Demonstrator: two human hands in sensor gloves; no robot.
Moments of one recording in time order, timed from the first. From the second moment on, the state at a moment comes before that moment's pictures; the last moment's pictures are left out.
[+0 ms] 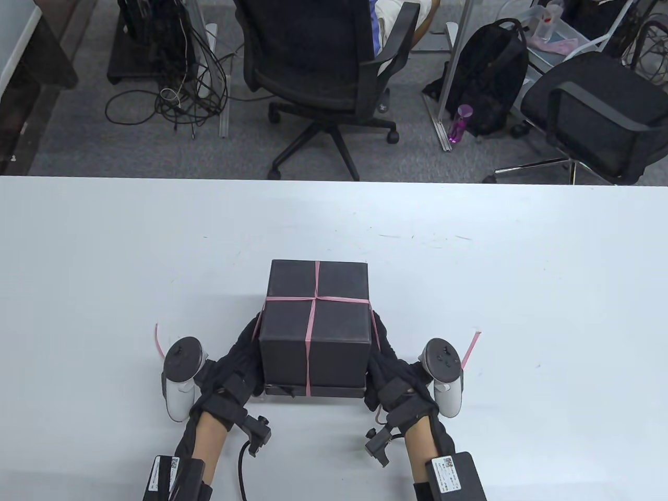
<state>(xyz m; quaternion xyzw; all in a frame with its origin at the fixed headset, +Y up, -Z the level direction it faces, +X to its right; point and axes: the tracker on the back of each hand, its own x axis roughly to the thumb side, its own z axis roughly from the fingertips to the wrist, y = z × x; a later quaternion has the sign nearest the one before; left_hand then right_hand) -0.196 -0.775 -0.177 -0.13 -0.03 0.71 0.69 0.123 -0.769 -0.195 0.11 0.20 0.68 0.70</state>
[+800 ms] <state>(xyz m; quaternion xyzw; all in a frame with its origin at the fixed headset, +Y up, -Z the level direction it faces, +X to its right) -0.189 -0.762 -0.180 -0.11 -0.12 0.58 0.80 0.130 -0.761 -0.200 0.18 0.14 0.64 0.73</state>
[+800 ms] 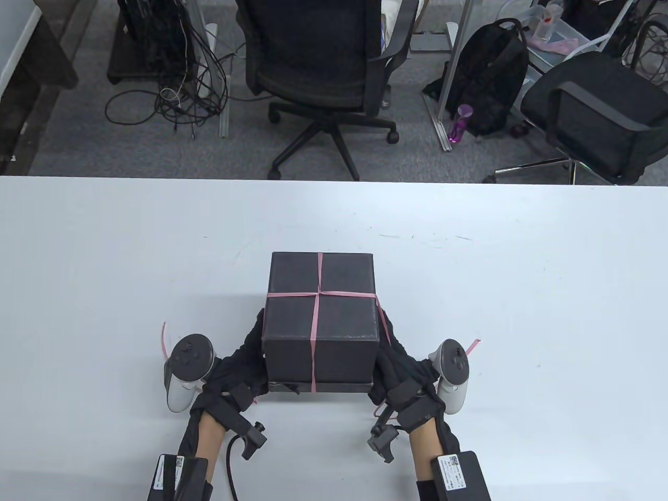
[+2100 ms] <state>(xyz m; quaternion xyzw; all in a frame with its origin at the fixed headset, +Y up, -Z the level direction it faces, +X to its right) -0.166 -0.733 -0.162 0.12 -0.12 0.09 0.98 0.118 -0.711 -0.174 0.22 -0.24 0.94 0.11</state>
